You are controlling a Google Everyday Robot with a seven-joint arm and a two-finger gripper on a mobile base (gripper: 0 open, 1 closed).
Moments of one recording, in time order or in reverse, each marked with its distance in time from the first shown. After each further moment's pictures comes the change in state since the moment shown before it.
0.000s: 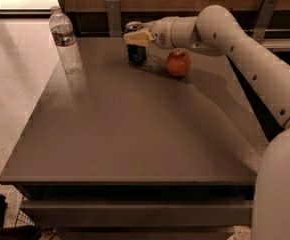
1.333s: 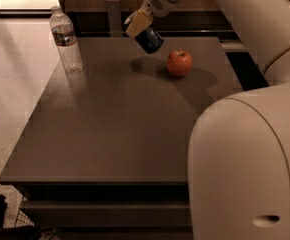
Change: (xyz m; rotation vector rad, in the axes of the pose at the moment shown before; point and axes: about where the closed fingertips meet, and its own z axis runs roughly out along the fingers) arm -0.040 0.017 -0.029 0.006 0.578 -0.287
